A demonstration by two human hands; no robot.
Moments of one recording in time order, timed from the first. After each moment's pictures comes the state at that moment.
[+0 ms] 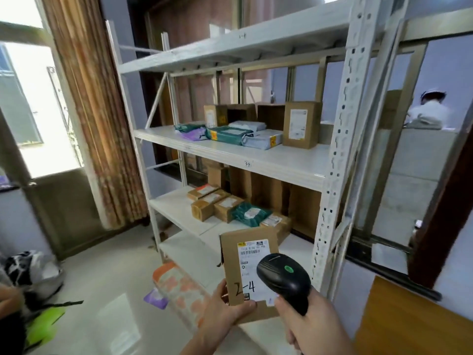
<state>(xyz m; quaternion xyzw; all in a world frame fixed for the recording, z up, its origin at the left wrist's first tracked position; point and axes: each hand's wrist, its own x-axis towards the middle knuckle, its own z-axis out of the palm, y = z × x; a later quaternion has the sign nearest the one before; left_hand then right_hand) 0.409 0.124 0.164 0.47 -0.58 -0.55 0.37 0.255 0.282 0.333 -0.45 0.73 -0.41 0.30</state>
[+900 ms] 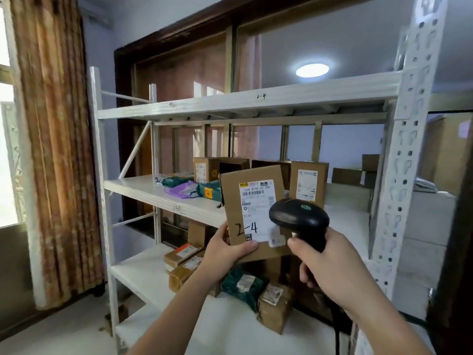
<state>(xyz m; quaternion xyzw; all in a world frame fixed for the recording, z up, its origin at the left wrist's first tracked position) 0.407 -0.153 0.399 0.30 -0.68 -0.50 0.43 0.283 0.071 0.499 -0.52 0.68 -0.50 0.14</state>
